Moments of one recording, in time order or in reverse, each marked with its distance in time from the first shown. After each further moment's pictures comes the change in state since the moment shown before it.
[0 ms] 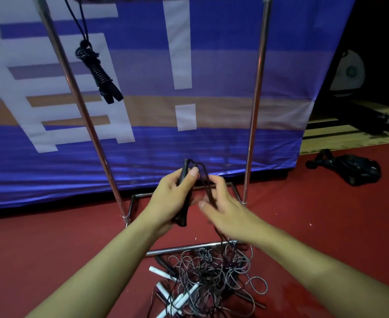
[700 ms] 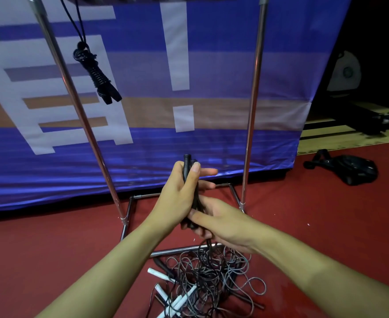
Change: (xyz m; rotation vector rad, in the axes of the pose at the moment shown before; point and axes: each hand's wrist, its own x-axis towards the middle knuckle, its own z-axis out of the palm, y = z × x) left_hand 0.000 0.003 0.016 0.136 0.040 0.153; right_hand -0.005 -0.013 0.014 0.606 -0.224 0.068
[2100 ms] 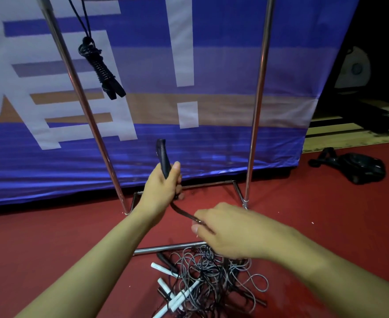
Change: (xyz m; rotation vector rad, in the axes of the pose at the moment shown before) left_hand 0.021 -0.034 -0.039 -0.042 0.190 -0.133; right_hand -0.029 -0.045 0.010 -1.290 -0.108 0.056
